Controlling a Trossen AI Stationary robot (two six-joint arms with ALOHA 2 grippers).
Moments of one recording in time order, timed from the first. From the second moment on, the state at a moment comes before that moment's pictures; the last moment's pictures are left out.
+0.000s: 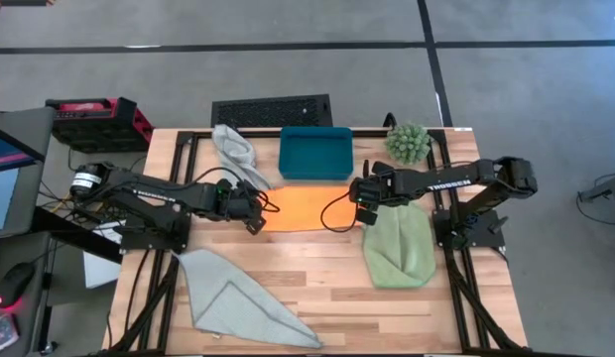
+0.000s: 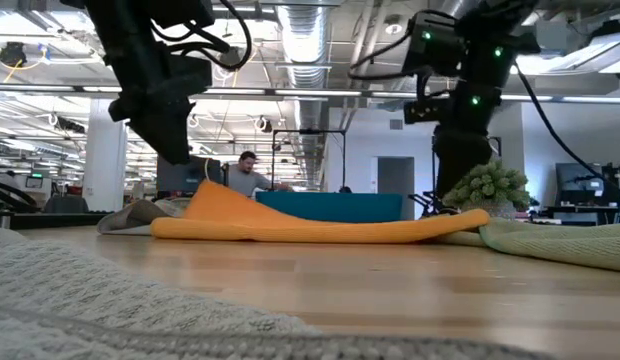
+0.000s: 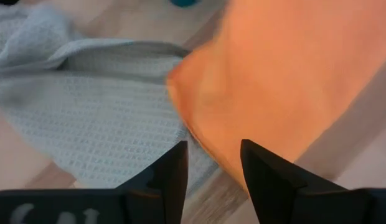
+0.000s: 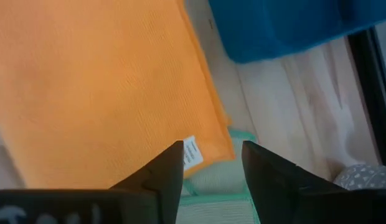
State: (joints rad) left arm -0.07 1.31 0.84 -0.77 -0.44 -0.76; right arm -0.09 1.49 0.88 -0.67 0.41 0.12
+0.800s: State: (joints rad) left arm -0.28 1.31 0.56 -0.26 -0.36 -0.24; right arm 0.11 1.49 1.07 -0.78 0.36 0.10
